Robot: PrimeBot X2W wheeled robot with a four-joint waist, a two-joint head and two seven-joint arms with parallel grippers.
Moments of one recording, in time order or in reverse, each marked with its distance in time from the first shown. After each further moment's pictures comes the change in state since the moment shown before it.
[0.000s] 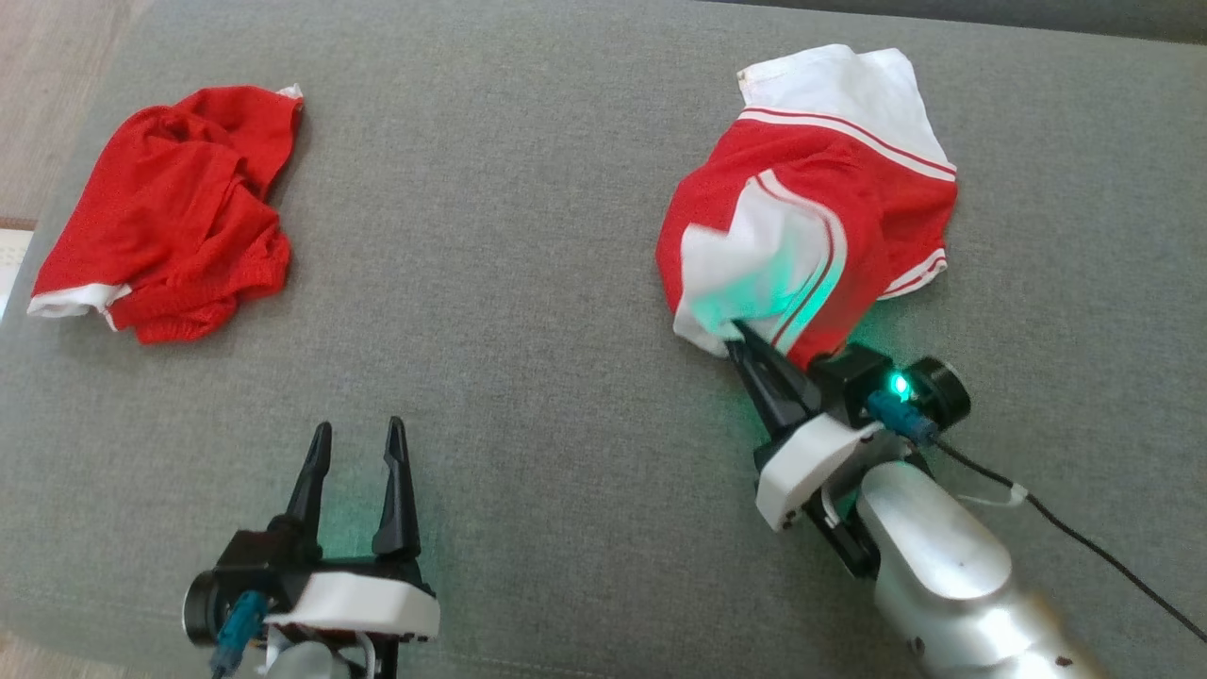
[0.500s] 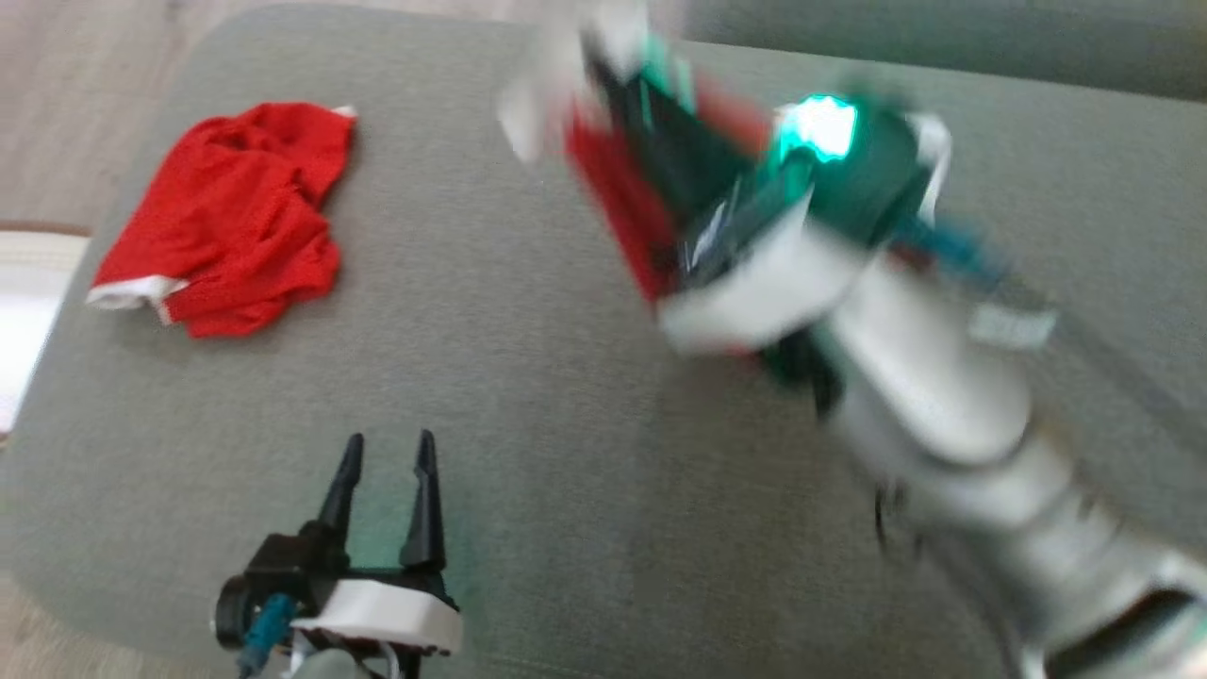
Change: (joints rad) left arm -0.009 0.000 -0.051 0.036 -0.018 -0.007 0.000; right arm -0.275 -0.011 0.159 -0.464 0.215 0.000 0.000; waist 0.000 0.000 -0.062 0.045
